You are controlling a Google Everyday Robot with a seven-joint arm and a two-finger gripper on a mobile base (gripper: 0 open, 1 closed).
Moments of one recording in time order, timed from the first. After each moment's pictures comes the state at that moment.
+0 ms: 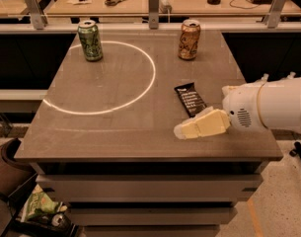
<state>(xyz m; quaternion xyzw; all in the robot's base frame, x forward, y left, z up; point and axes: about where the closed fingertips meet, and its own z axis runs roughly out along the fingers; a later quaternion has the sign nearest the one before) 0.473 -0.127 0.874 -0.33 0.83 0.19 0.40</state>
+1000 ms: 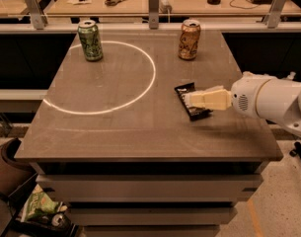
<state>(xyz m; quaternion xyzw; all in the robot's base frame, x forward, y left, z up) 0.556 -0.179 0.876 -0.20 0.82 0.14 0.52</state>
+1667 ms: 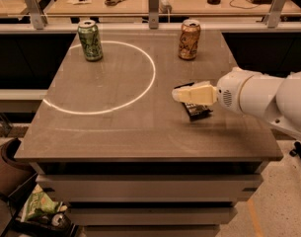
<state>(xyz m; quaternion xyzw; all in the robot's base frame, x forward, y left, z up) 0.568 -0.153 0.882 -0.20 0.81 0.13 0.53</state>
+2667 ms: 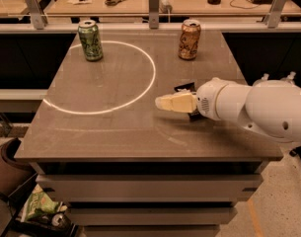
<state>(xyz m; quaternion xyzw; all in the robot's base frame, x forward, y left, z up) 0.576 -0.108 0.844 -0.20 0.82 0.16 0.51</state>
